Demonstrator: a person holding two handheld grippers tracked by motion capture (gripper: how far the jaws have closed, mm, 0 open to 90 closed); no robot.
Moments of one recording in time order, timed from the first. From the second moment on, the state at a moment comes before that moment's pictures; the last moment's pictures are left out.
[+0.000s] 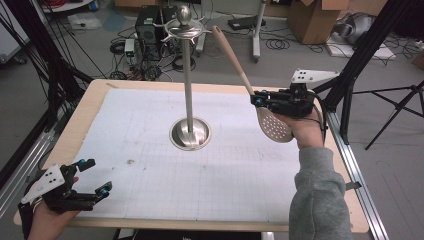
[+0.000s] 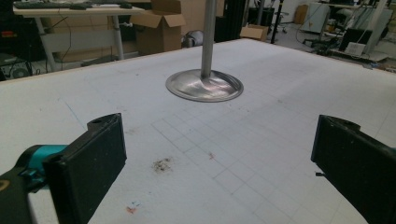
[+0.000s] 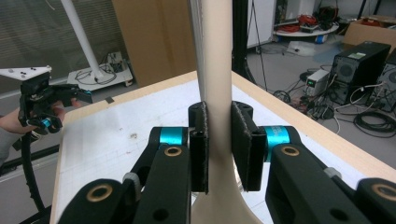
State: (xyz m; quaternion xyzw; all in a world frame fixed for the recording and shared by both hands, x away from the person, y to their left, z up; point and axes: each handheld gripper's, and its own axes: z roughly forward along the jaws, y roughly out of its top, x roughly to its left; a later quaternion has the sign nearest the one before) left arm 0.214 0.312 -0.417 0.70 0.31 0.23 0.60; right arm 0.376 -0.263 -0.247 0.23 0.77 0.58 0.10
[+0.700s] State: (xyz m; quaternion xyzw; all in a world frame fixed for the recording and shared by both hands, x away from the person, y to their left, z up) left arm 0.214 0.312 -0.418 0.70 0.32 0.23 0.60; right arm 0.376 -0.251 -0.250 0.22 0.78 0.57 0.09
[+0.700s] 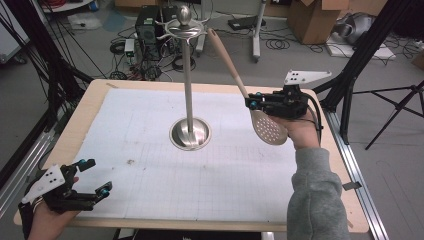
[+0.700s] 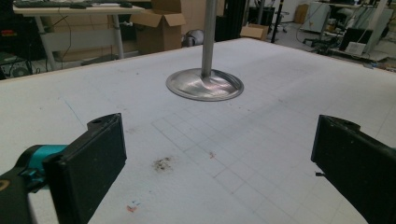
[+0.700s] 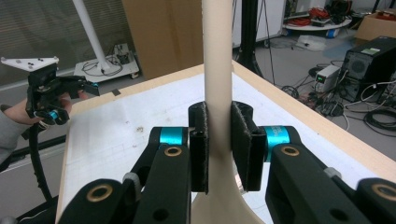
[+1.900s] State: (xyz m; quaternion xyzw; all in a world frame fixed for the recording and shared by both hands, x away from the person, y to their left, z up) left arm 0.213 0.313 -0.417 0.70 0.31 0.24 0.60; right arm 0.387 -0.214 -0.263 0.22 0.81 0.55 0.07
